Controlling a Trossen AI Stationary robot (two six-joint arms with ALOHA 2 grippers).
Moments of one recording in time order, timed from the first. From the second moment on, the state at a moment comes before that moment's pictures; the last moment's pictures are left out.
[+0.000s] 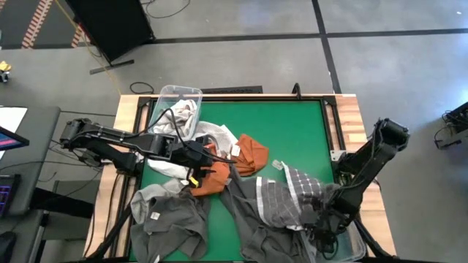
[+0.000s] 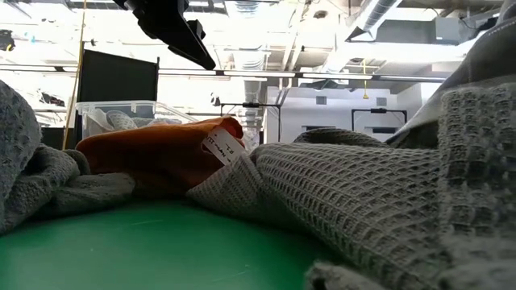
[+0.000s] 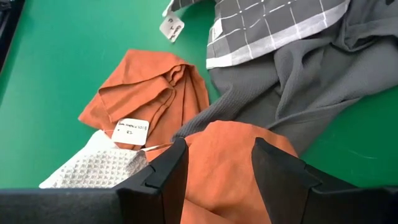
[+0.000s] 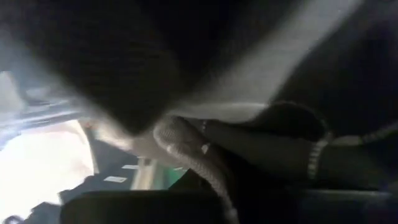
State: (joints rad) left arm -0.14 1.31 1.04 -0.46 -0.13 0.07; right arm 0.94 1.45 0.84 -0.51 -0.16 1.18
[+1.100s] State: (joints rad) left arm -0.14 1.31 1.04 -0.46 -0.13 0.07; right arm 0.84 0.95 0.87 -0.55 0.04 0.98
